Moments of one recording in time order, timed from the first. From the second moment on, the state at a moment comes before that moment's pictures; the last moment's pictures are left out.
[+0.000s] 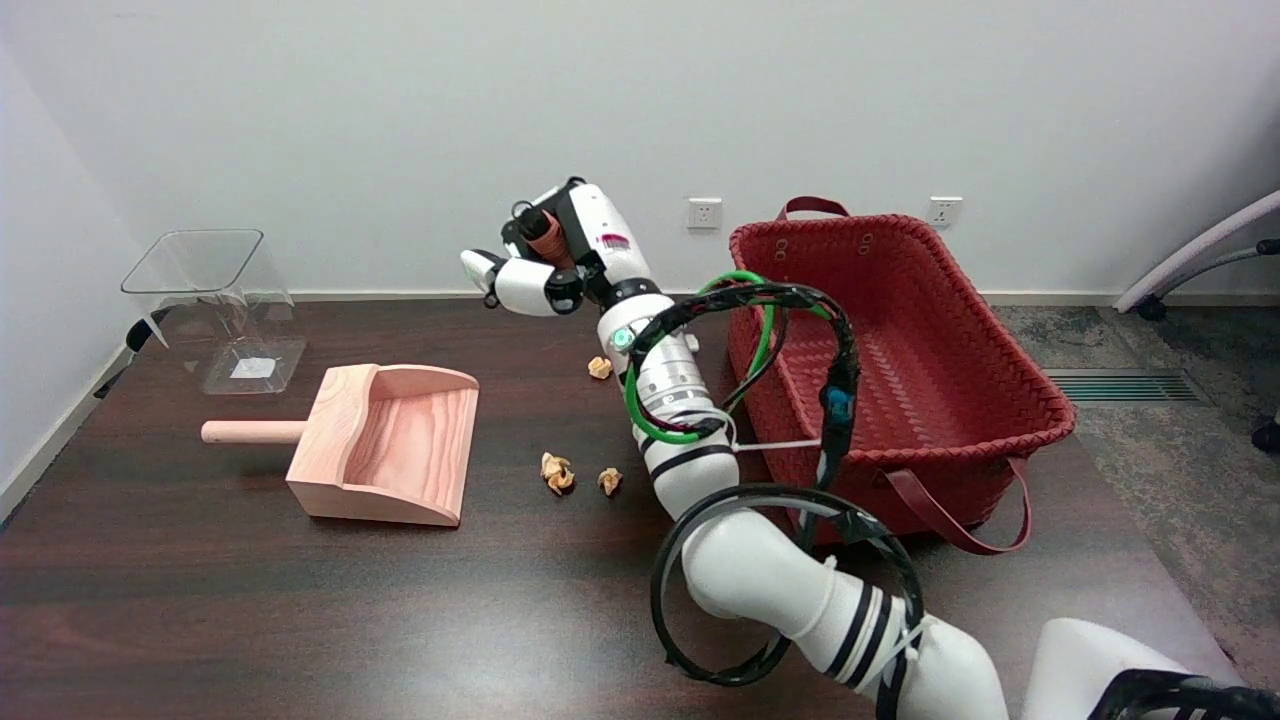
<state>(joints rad) 0.35 -1.50 0.85 -1.42 -1.62 0.76 -0.30</state>
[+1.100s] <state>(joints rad) 0.31 -1.58 0.91 -1.30 -1.57 0.96 -0.40</state>
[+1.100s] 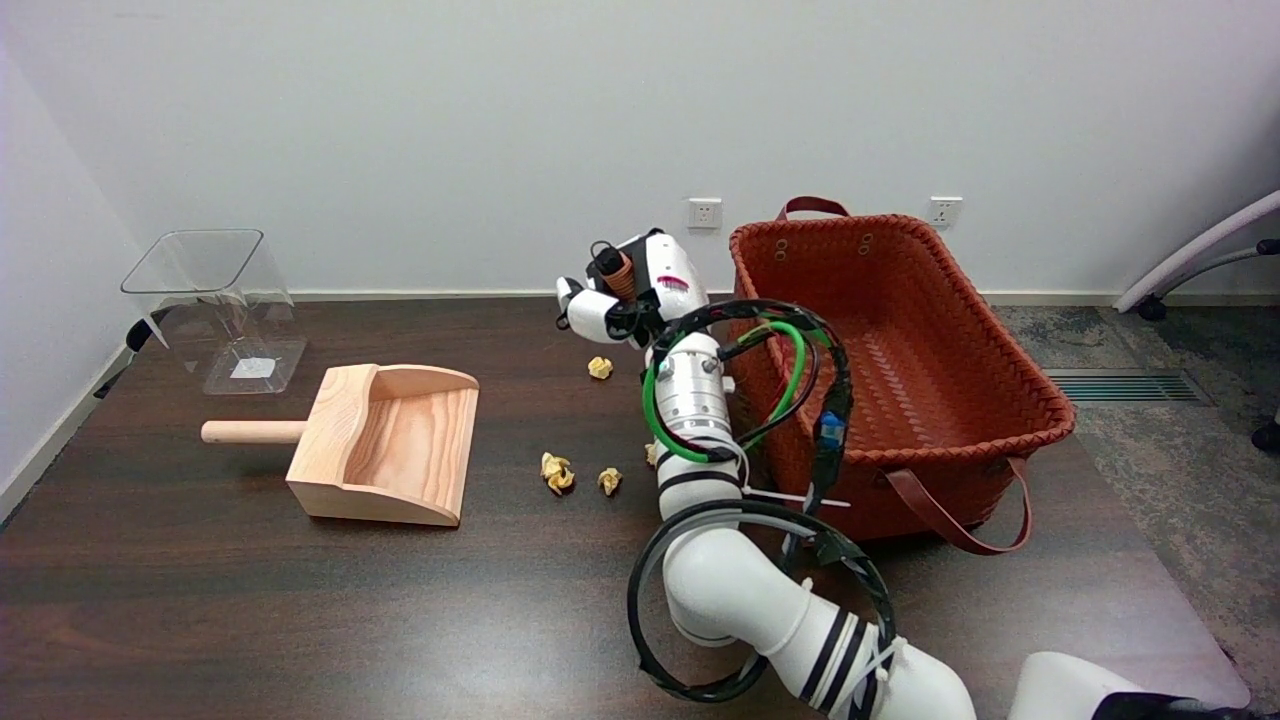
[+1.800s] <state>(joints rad) 0.33 -1.62 0.87 -1.24 -1.51 0.92 -0.30</state>
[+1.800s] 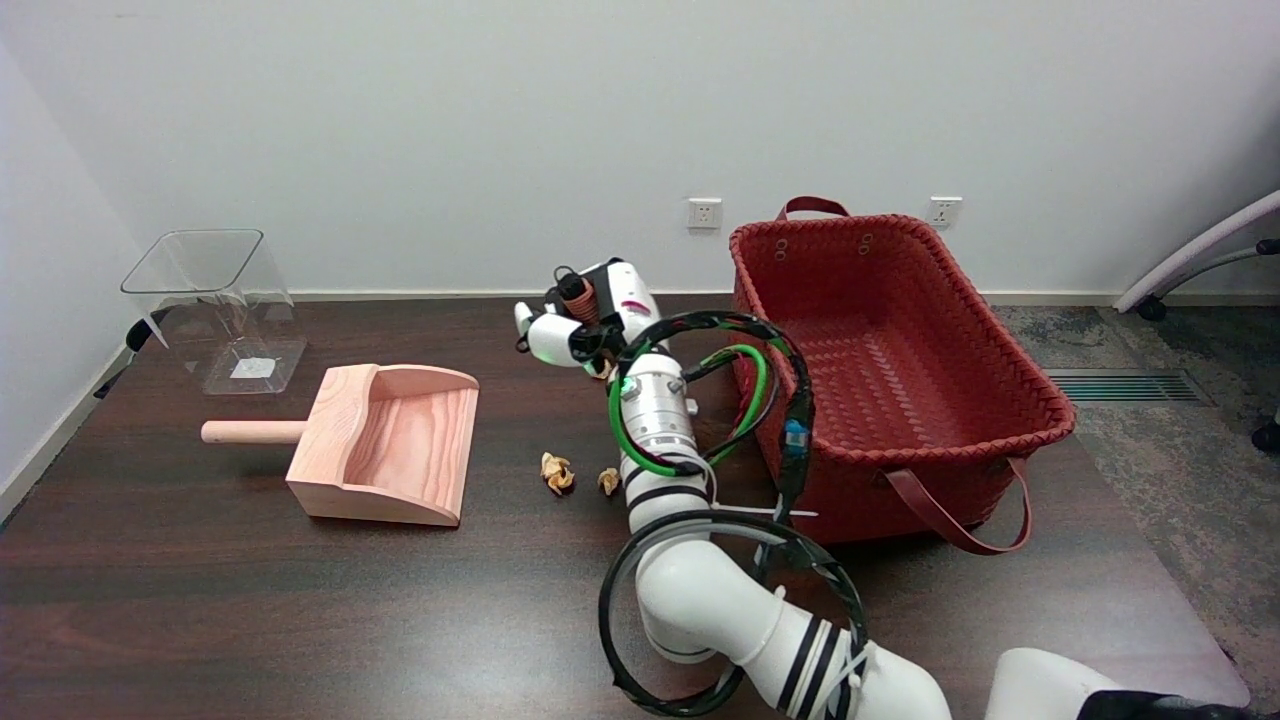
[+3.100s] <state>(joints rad) 0.51 -1.81 0.83 -0.97 -1.48 0.85 0.05</state>
